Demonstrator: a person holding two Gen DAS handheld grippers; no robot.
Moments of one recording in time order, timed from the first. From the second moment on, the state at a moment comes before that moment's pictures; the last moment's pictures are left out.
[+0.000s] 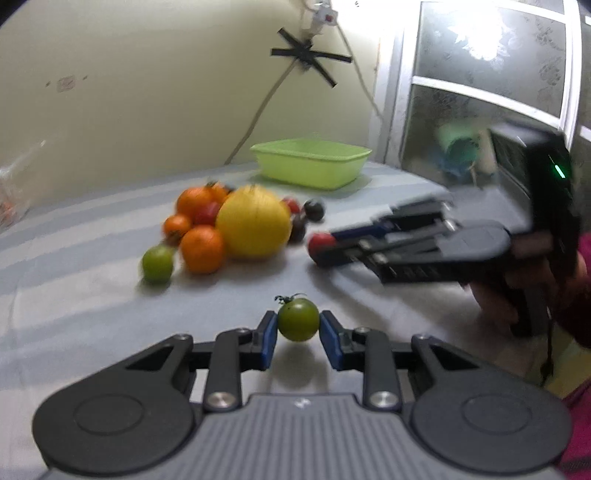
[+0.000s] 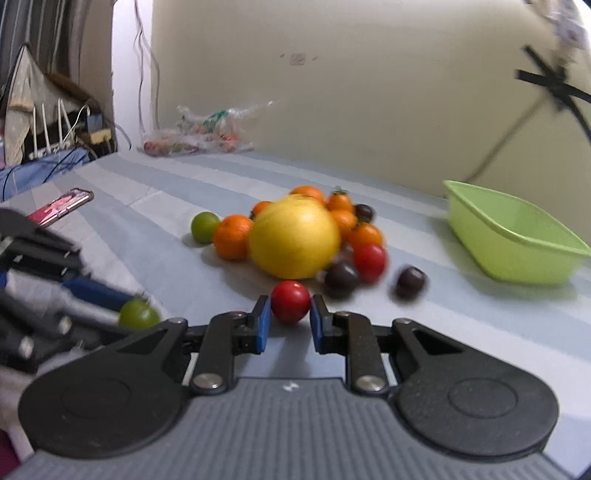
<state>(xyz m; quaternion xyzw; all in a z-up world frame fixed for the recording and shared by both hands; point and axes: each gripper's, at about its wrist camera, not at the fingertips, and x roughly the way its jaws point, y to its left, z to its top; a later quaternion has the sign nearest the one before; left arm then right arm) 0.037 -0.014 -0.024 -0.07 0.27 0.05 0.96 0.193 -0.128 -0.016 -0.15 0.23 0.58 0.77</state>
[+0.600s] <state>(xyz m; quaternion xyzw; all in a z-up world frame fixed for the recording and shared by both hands) 0.220 -0.025 0.019 -0.02 0.25 0.00 0.97 0.319 -0.172 0.007 -0.04 0.19 0.50 0.85</state>
